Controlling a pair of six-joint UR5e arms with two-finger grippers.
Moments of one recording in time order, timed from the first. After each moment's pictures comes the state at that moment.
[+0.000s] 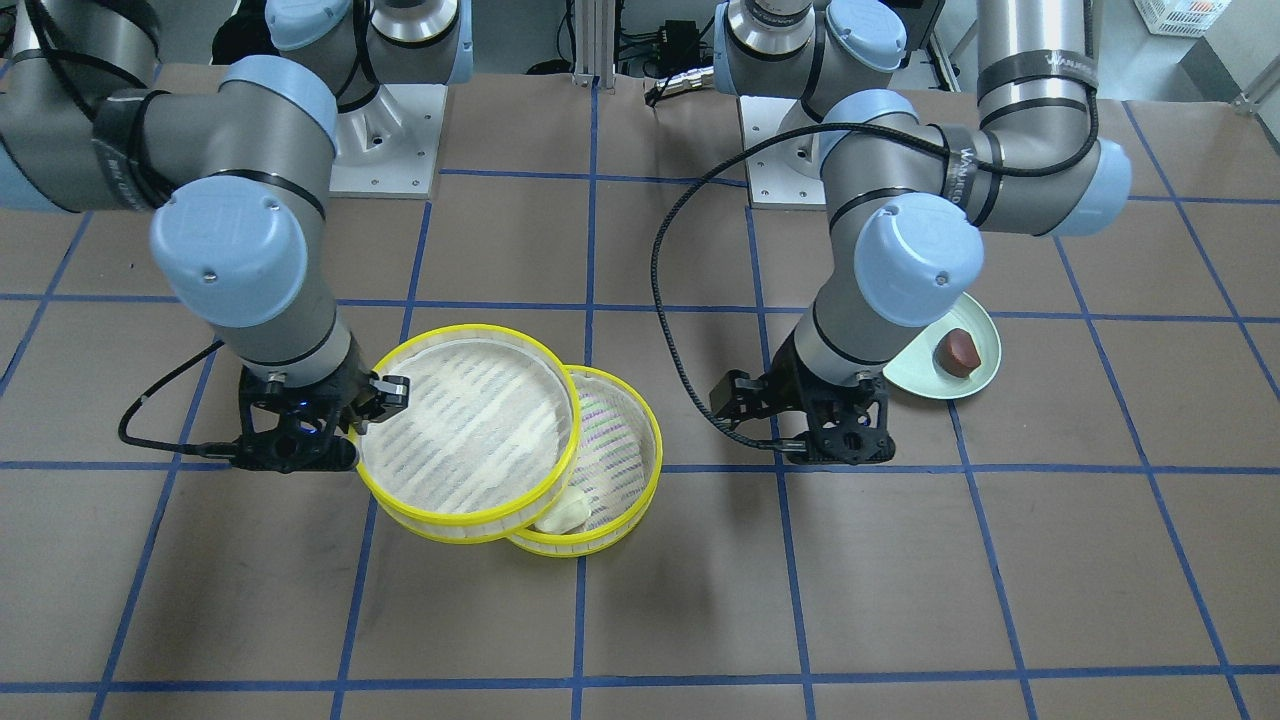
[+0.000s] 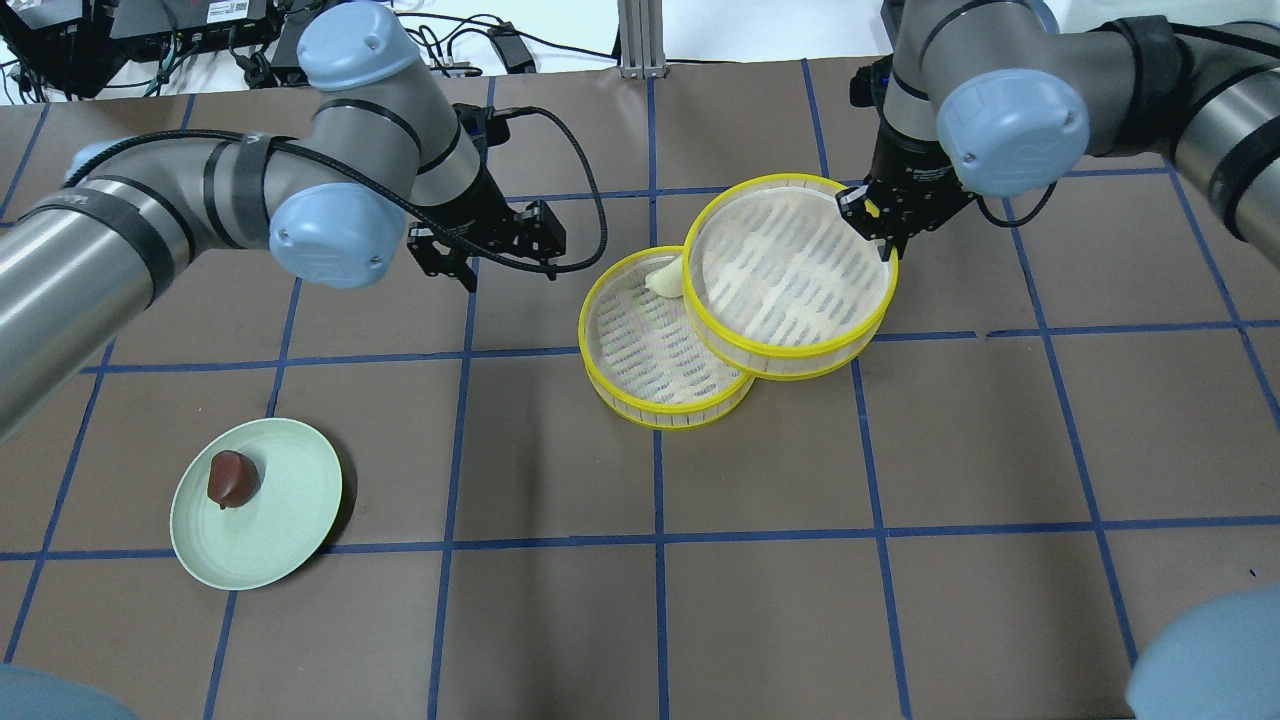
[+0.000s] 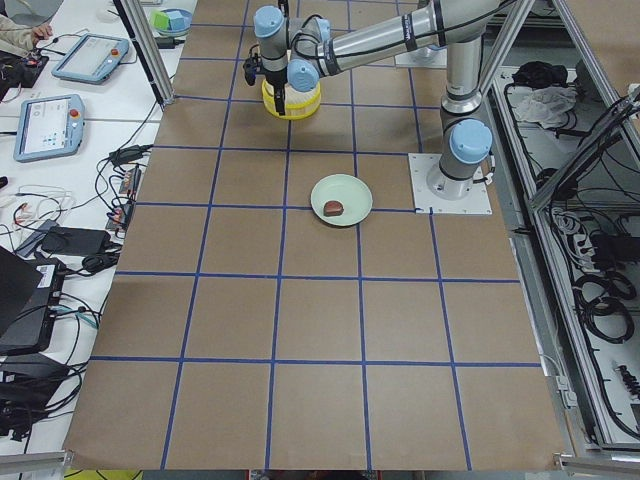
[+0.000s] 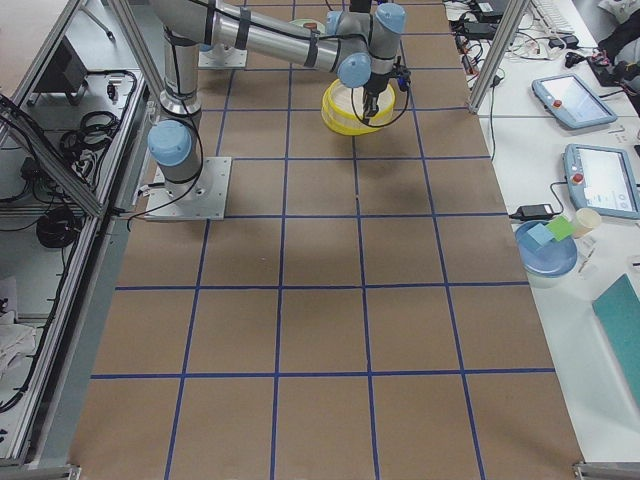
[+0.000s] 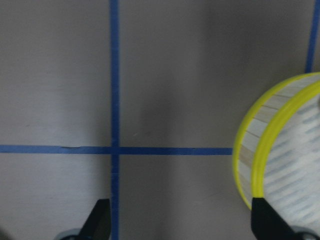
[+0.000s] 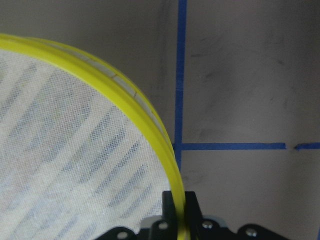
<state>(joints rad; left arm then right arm) -1.58 -1.84 -1.68 -1.25 1.49 -0.10 1.66 -1.26 1.57 -1.81 -1.64 0.09</state>
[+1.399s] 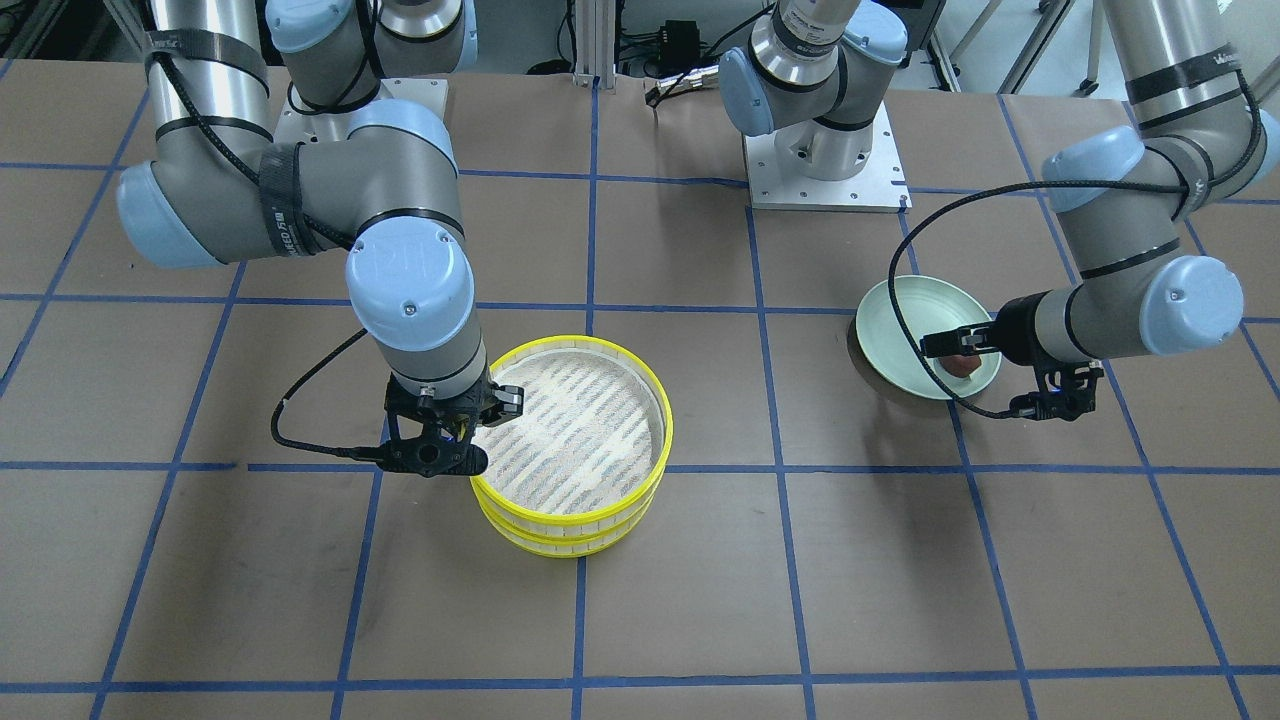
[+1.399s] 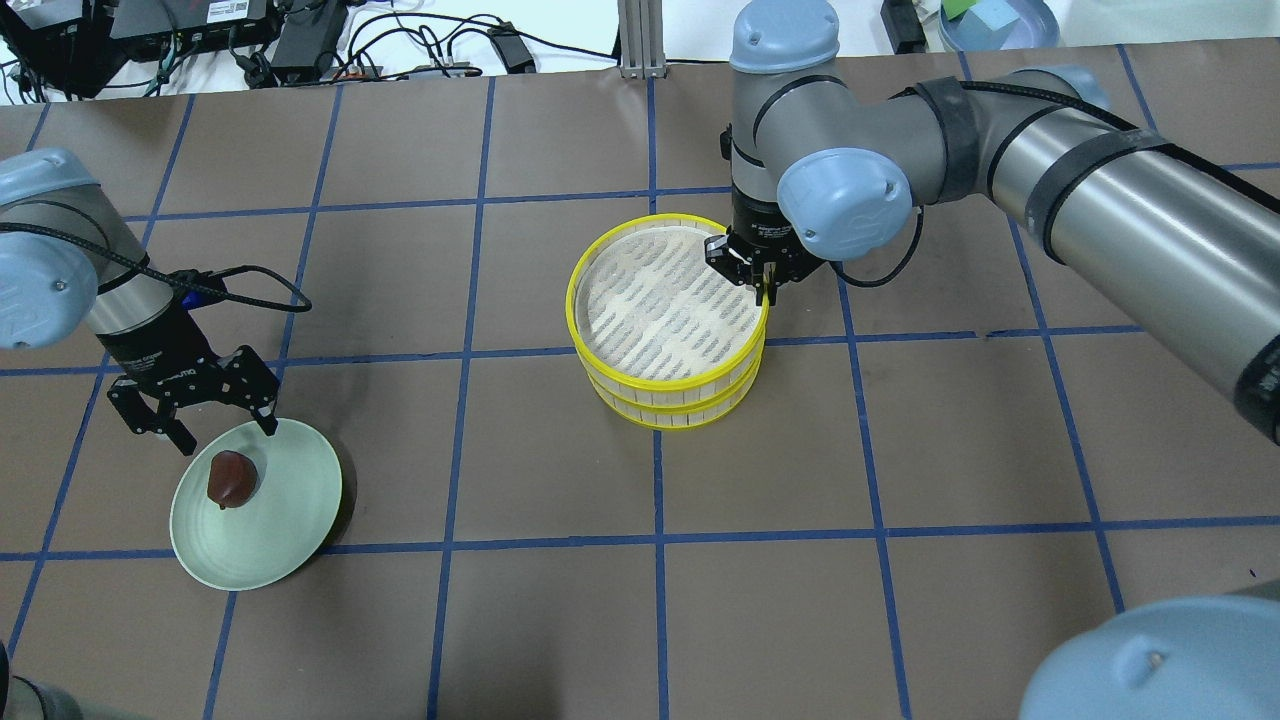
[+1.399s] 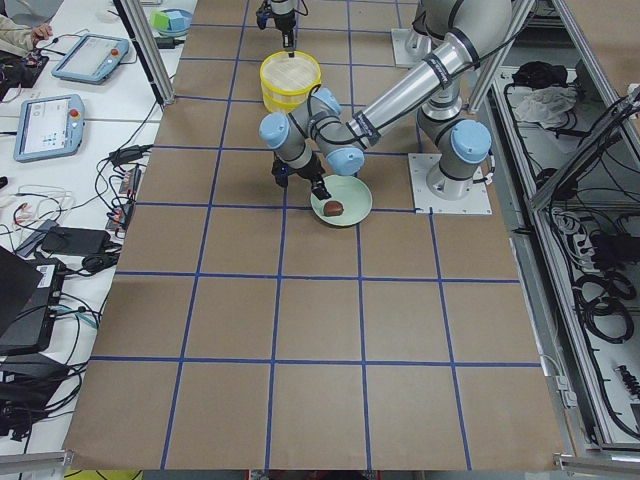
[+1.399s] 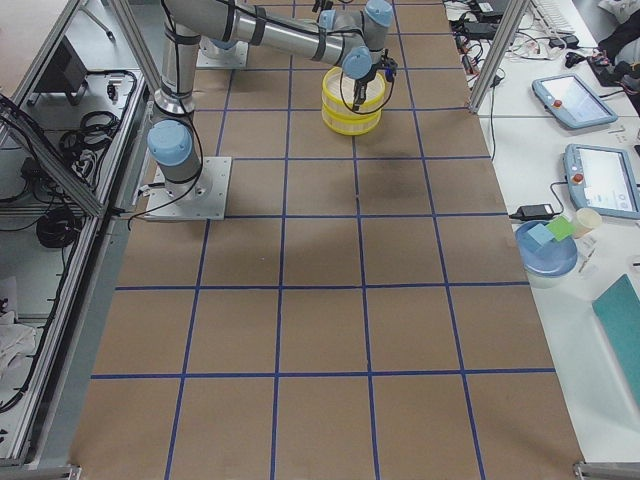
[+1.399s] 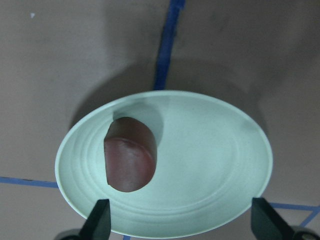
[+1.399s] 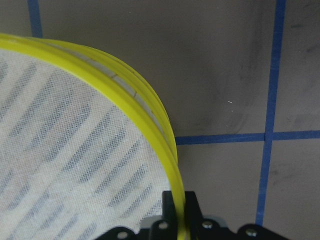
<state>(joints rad) -1.09 -1.84 -1.88 -1.47 1.67 0.25 1.78 -1.18 1.58 -1.86 -1.60 0.23</state>
